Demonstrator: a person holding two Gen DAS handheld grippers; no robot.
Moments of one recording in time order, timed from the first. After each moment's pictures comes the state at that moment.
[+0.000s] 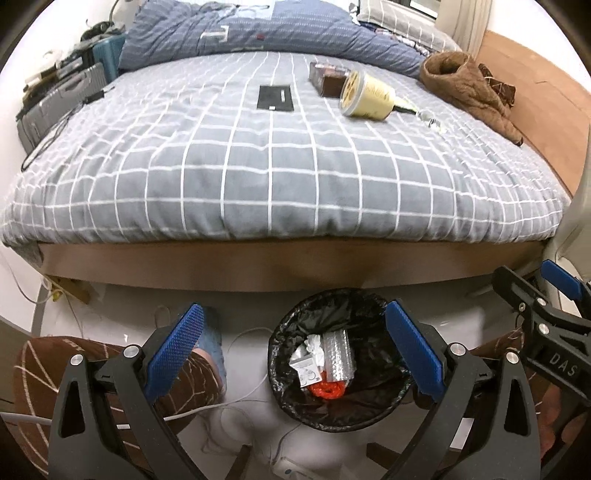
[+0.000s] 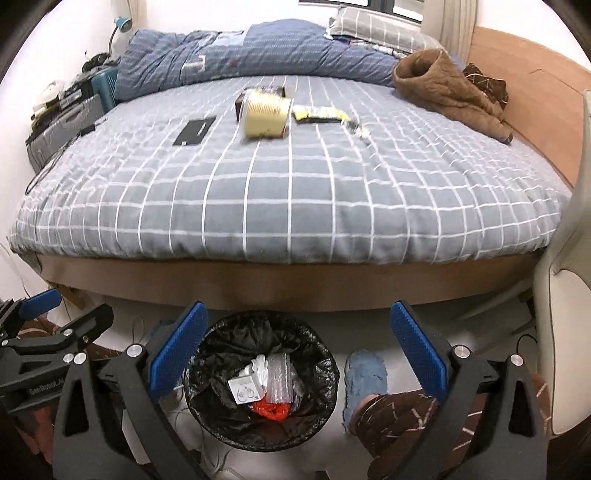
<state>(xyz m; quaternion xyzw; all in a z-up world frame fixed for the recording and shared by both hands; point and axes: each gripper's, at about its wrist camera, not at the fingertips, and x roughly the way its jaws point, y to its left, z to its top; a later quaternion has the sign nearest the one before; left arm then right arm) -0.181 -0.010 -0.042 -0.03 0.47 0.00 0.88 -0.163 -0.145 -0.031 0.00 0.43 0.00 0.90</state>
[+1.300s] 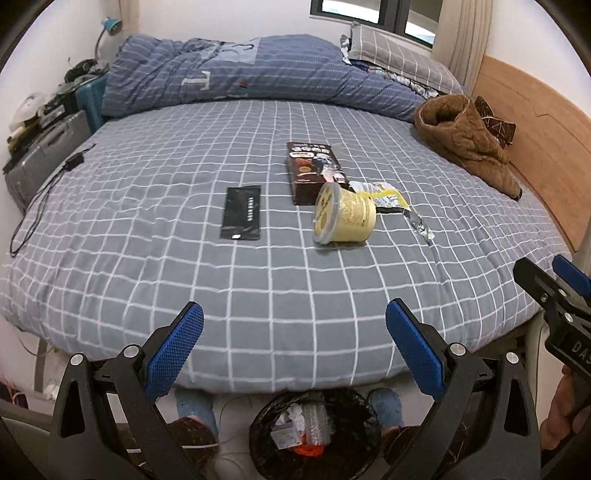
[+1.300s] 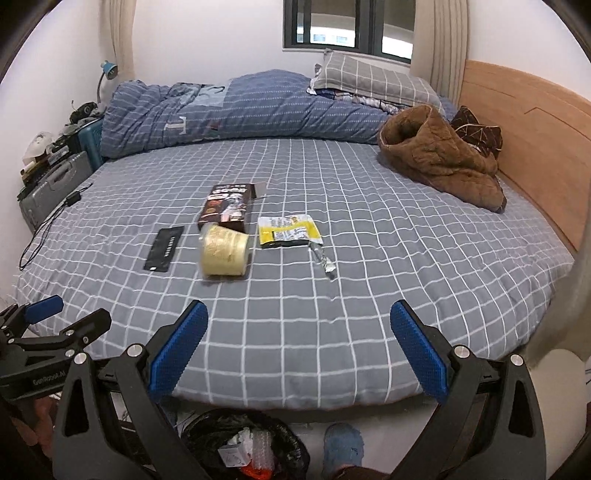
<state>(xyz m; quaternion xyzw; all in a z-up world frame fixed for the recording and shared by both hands) -0.033 -0.048 0.059 -0.03 0.43 -0.01 0.90 -0.019 -0.209 0.075 0.01 0.37 -0.01 0.93</state>
